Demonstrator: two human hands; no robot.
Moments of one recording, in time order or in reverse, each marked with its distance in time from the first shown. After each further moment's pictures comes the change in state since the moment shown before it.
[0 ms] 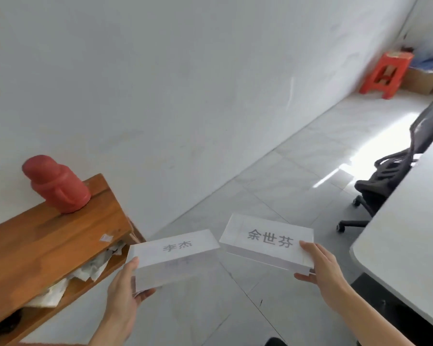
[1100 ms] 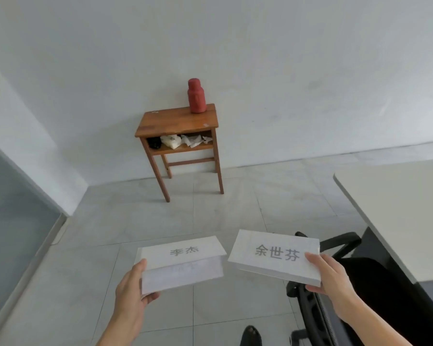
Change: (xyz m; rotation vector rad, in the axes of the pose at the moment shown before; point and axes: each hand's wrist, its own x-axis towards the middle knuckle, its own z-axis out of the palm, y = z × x) left_hand -0.707 -0.381 -0.066 -0.304 0.517 0.093; right_hand -0.367 0.235 -0.402 -0.353 -0.473 -0.107
